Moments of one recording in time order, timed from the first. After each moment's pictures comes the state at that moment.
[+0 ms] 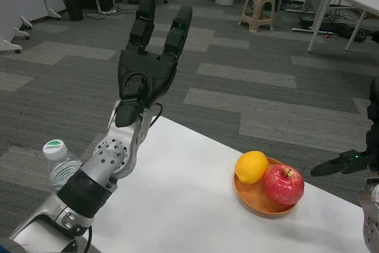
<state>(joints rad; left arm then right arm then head) -0.35 0.29 -0.15 -0.14 -1.66 -0.35 -0.35 -0.47 -0.44 0.19 0.64 0.51 -0.80 -0.12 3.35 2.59</state>
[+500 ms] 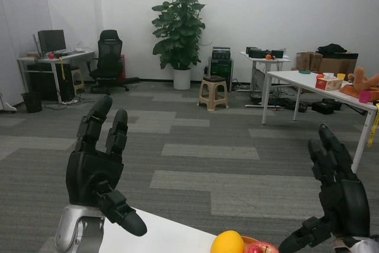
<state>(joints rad) -0.33 0.20 -0.04 0.12 -0.69 -0.66 -0.13 -0.40 -0.44 0.20 0.47 0.51 -0.80 -0.12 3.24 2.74</state>
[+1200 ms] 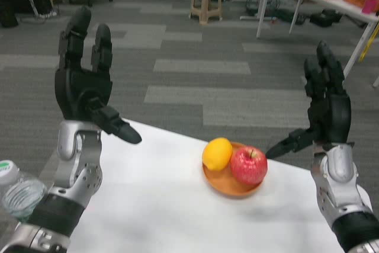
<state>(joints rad) -0.33 0.20 -0.03 0.16 -0.70 -0.66 -0.13 -0.40 -0.44 0.20 0.52 0.51 -0.80 -0.11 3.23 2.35</state>
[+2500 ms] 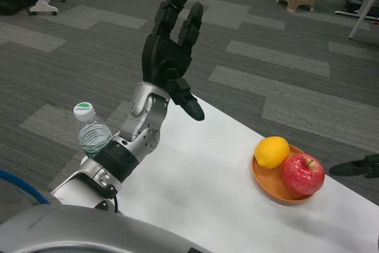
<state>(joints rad) -0.33 0.20 -0.03 0.17 -0.71 -0.60 -0.13 -0.43 -0.44 0.20 0.59 0.51 -0.80 -0.11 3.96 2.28</state>
